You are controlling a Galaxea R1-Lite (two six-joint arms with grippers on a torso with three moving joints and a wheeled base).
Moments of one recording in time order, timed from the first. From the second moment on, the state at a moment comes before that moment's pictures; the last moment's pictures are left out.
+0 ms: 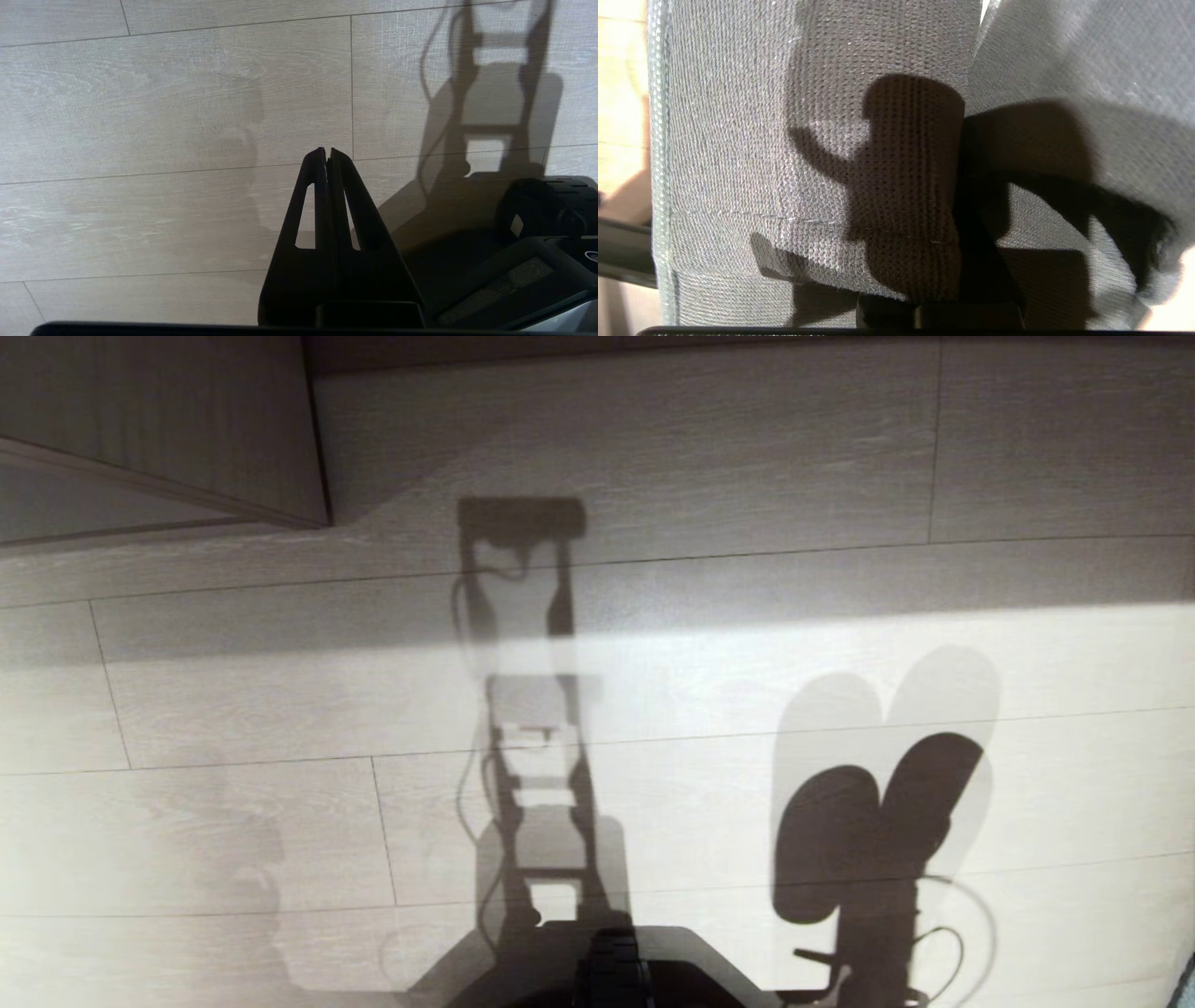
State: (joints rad) left arm 0.00 0.00 0.00 0.00 0.00 0.00; right arm 0.01 0.04 0.00 -0.15 0.15 -0.06
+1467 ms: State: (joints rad) left arm 0.00 0.00 0.00 0.00 0.00 0.00; right arm 0.01 0.00 0.00 0.01 0.01 -0.09
